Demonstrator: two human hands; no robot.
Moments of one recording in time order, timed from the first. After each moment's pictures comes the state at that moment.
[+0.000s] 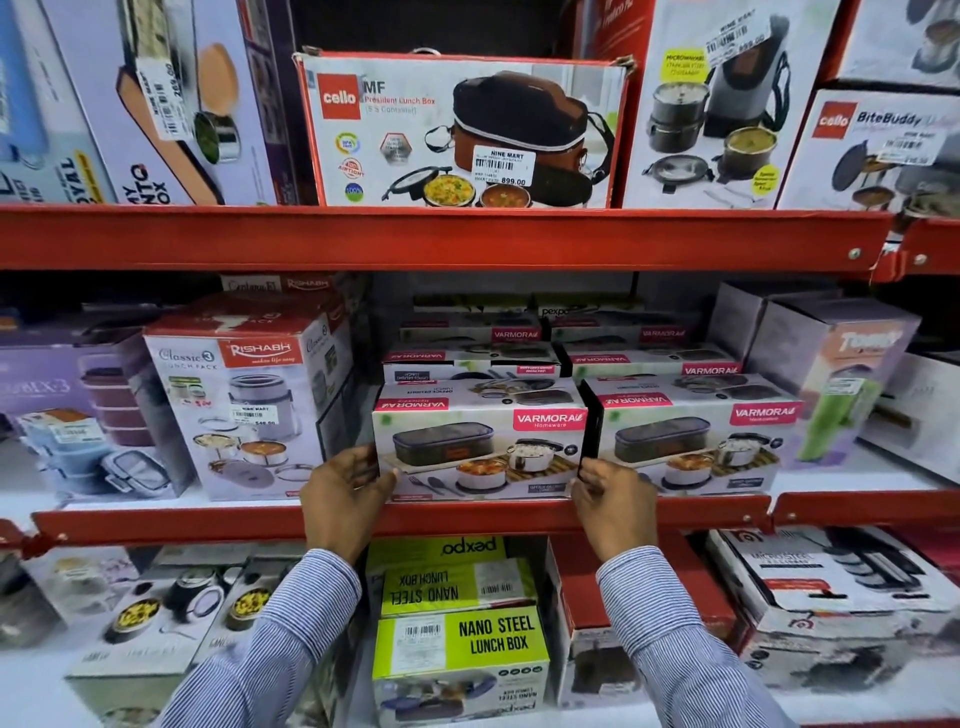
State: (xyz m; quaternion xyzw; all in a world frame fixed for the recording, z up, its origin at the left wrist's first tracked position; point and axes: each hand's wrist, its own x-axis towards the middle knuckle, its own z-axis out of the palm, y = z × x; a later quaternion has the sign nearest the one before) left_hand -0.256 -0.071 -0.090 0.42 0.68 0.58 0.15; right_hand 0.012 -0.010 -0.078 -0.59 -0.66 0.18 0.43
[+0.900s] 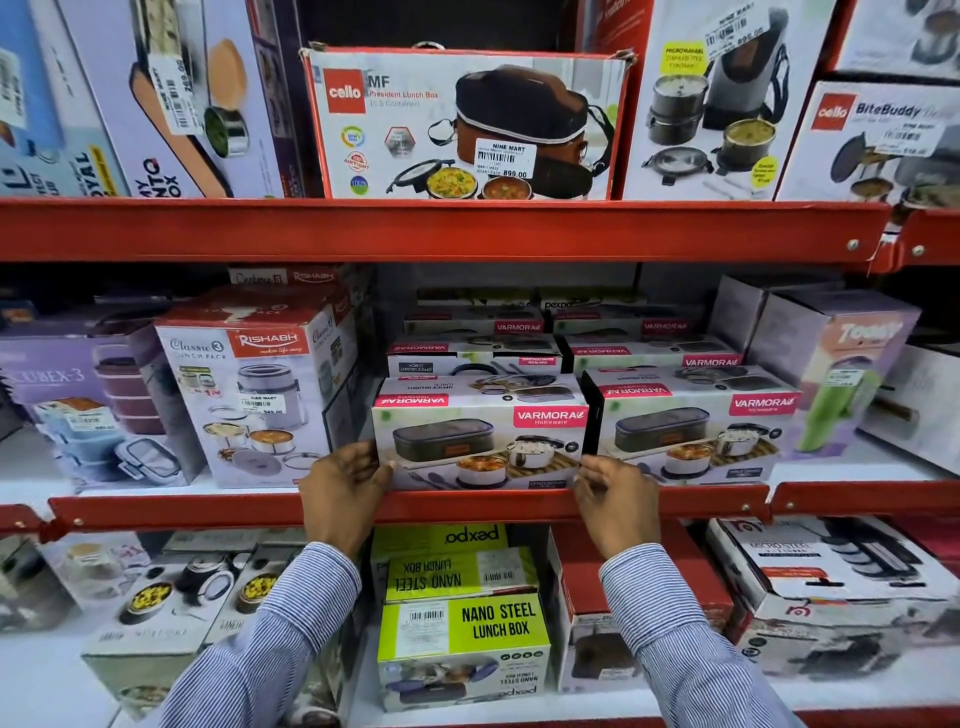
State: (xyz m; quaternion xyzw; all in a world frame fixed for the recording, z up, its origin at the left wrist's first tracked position) left_hand -0.251 -0.086 -0.084 0.42 0.69 0.58 0.14; right_hand 0.018 -0.014 -0.088 -0.58 -0.66 0.19 0.44
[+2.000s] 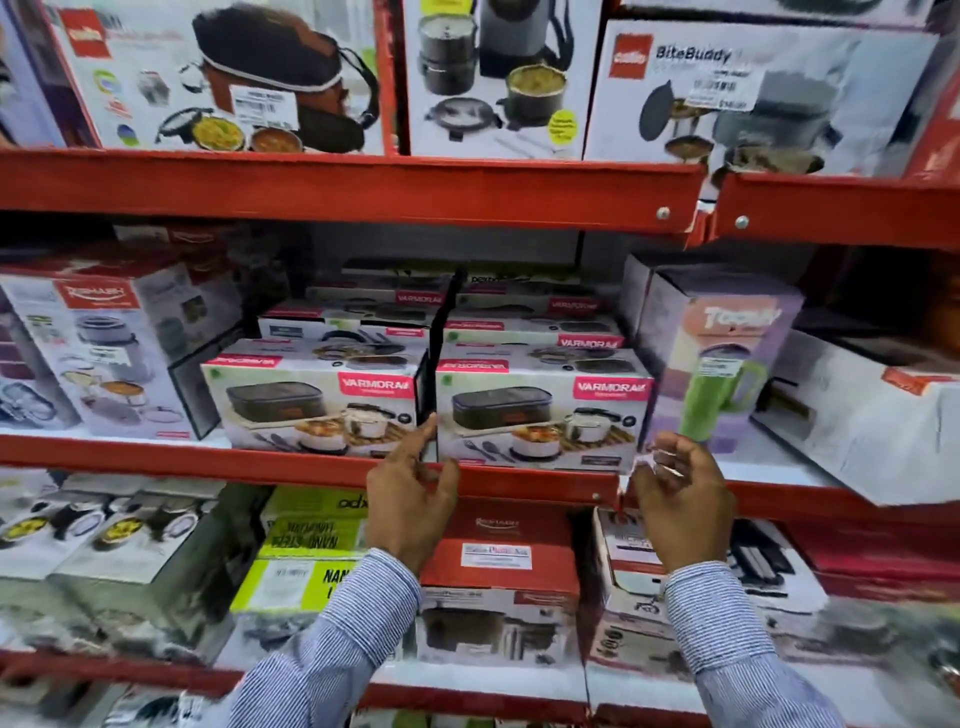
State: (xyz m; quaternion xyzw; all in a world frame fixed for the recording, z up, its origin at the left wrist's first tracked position) left_hand 0.019 -0.043 -0.092 0.48 0.68 0.56 0.04; right_hand 0.259 0.047 -0.096 -0.52 -0.57 0.24 0.59
